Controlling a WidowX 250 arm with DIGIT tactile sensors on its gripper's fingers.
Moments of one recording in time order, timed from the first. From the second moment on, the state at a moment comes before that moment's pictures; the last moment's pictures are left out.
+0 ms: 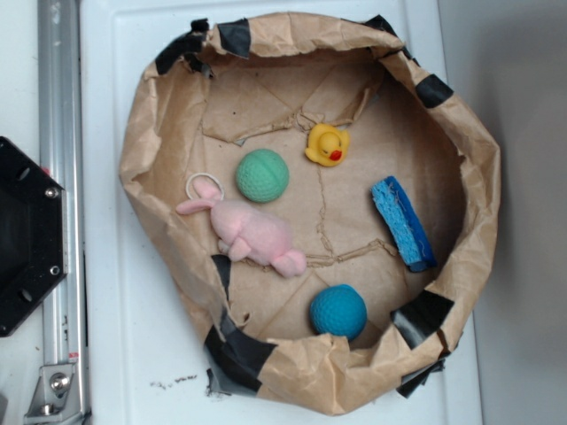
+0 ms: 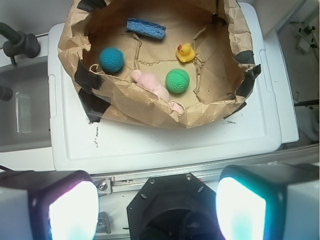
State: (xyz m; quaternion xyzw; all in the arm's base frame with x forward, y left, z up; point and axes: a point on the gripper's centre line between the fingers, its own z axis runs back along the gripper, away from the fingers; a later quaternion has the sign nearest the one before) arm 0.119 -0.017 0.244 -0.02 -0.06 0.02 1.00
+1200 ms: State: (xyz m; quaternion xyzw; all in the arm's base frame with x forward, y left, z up) arm 0.252 0.007 0.168 -0.09 -0.22 0.26 0.94
